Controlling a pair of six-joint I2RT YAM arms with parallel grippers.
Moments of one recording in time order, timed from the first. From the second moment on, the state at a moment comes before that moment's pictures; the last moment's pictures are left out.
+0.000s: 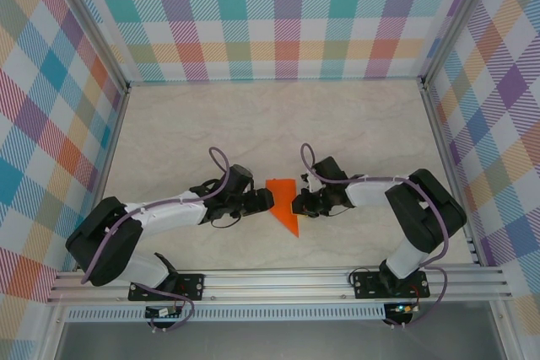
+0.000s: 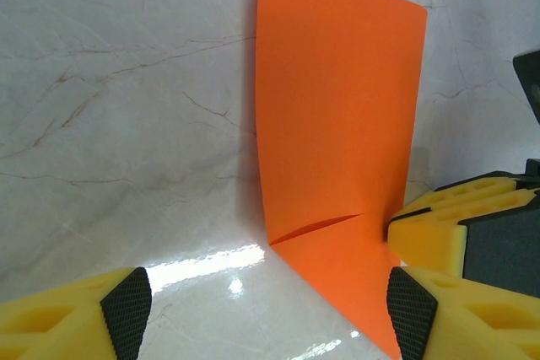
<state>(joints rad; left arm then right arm) -0.75 1.42 0.65 -0.15 0.14 -0.92 0.59 1.64 0.65 -0.10 -0.62 0.67</state>
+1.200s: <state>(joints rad) -0.80 1.60 0.70 0.07 0.19 -1.07 0.56 1.64 0.58 0.05 -0.70 0.70</state>
